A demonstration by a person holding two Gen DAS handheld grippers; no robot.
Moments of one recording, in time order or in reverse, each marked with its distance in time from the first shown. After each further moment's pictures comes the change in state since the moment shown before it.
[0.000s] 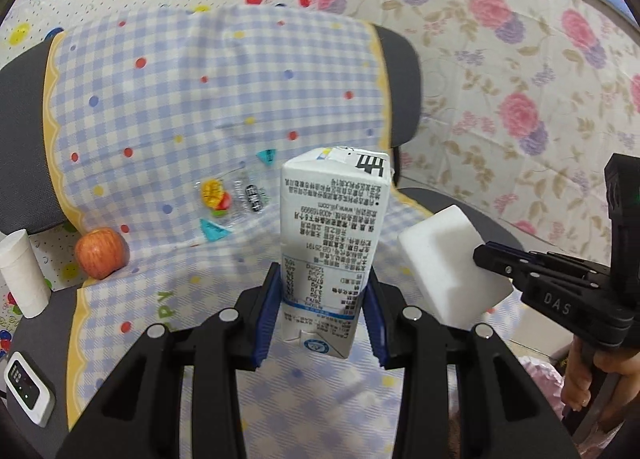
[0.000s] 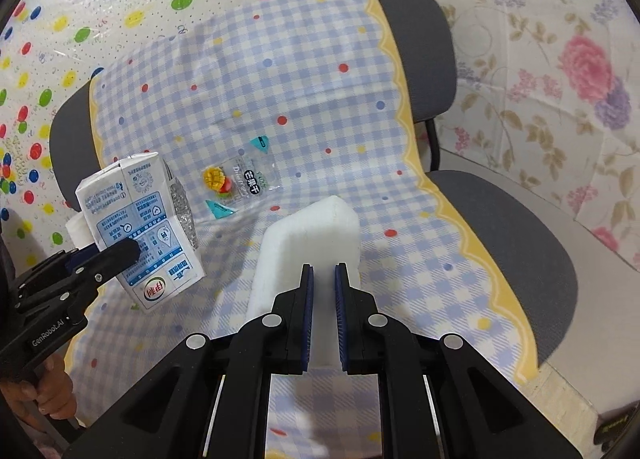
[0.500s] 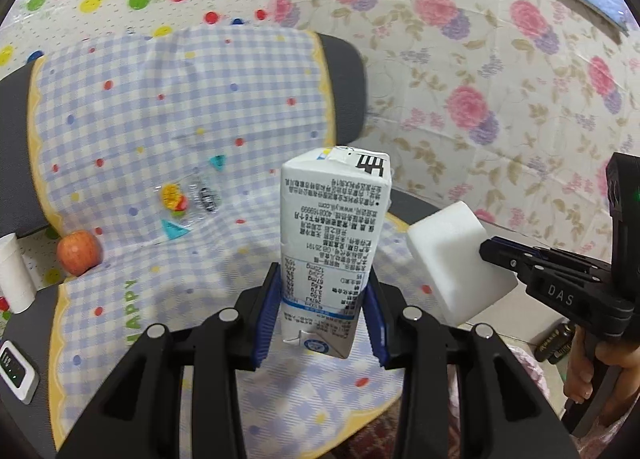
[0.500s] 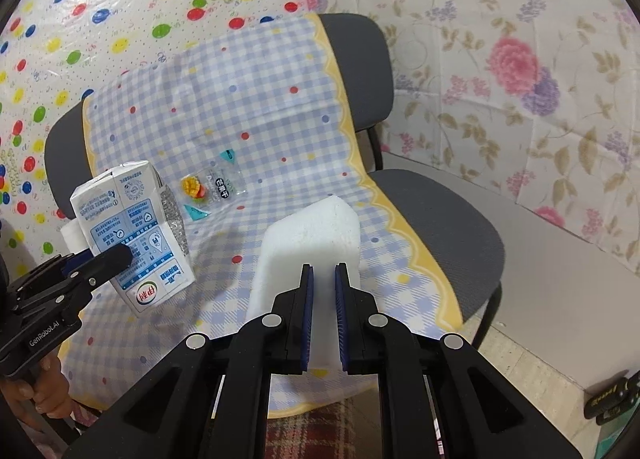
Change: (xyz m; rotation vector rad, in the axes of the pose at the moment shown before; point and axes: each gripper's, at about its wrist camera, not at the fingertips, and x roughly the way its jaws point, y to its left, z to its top) left arm -0.036 -0.053 -0.019 0.055 -0.021 -0.109; right arm -0.080 -0.035 -0.035 0.053 -0.065 -0.103
